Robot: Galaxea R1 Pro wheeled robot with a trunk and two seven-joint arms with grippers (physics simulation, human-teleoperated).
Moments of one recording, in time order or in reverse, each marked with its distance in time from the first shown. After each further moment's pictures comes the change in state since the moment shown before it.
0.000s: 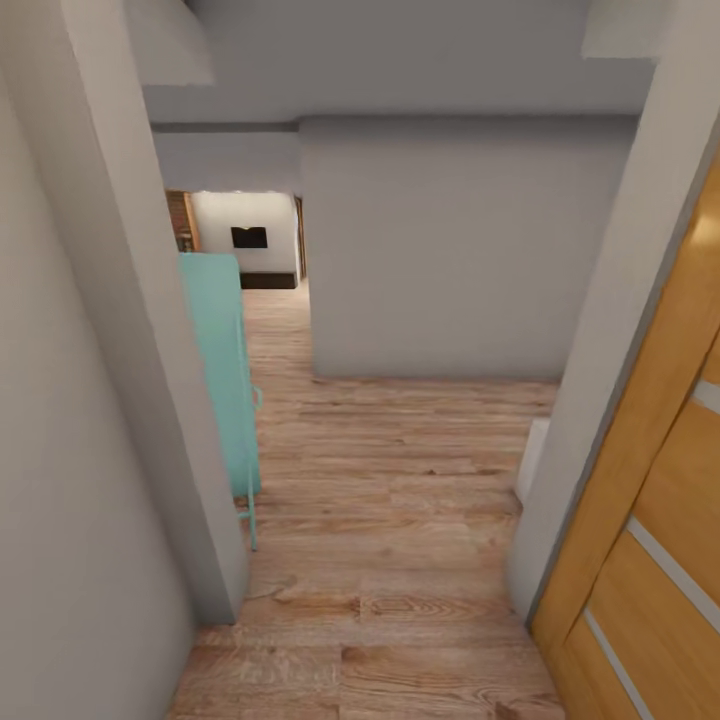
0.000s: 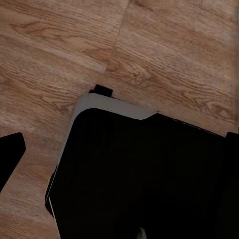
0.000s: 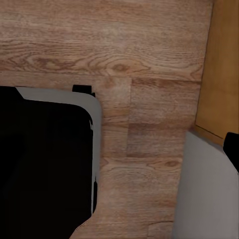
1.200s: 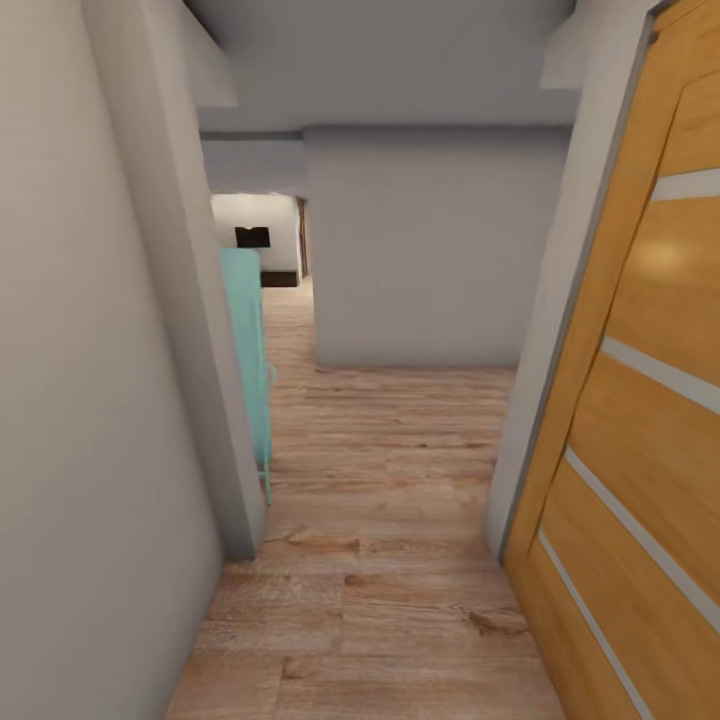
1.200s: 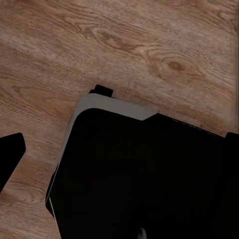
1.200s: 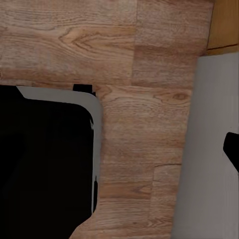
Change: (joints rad) left arm 0.000 0.002 0.001 0.000 0.000 0.000 0.000; right arm 0.000 0.002 0.001 0.000 0.003 0.003 -0.002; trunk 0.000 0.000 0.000
